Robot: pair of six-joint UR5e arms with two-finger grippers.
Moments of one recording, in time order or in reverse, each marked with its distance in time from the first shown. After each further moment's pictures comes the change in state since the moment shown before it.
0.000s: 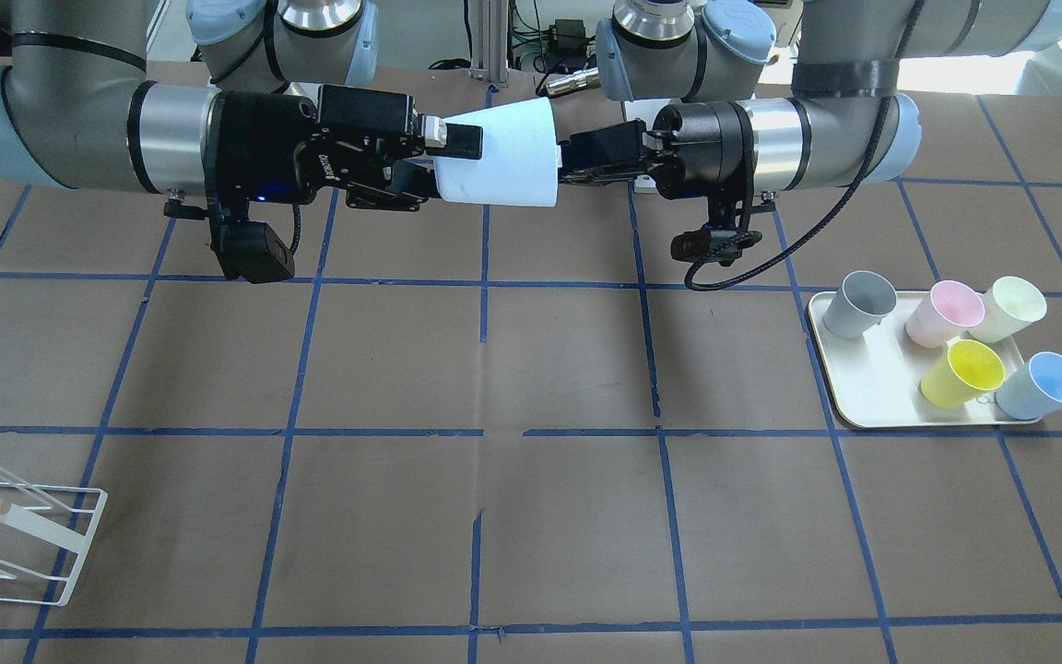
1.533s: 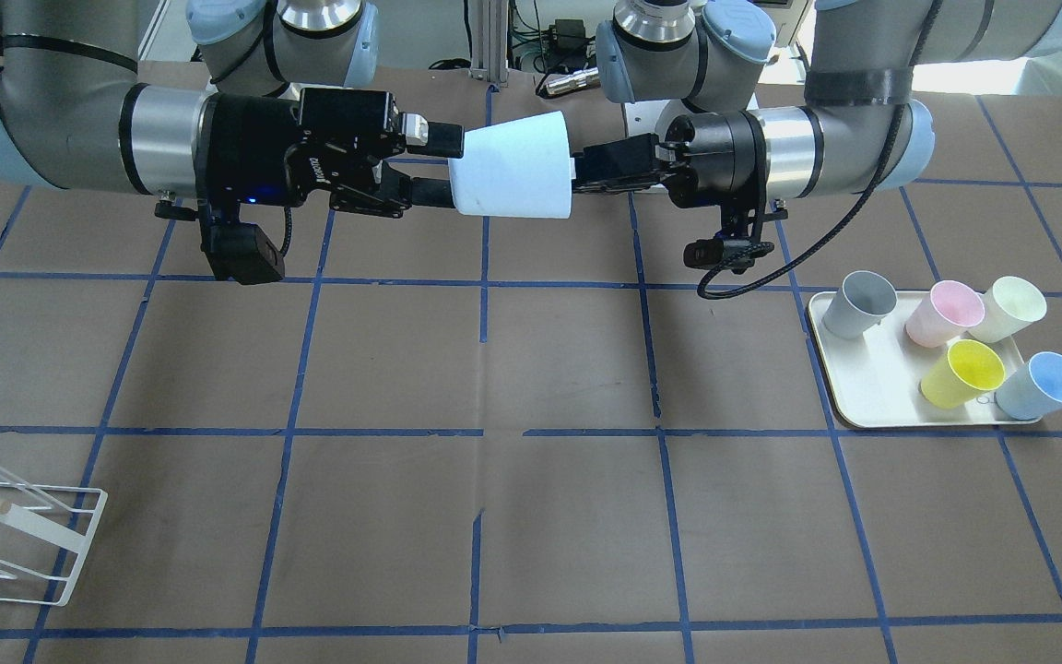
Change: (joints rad) left arm 0.017 -0.011 0.001 0.000 0.026 0.001; right arm -0.009 -0.002 0.010 0.013 -0.017 -0.031
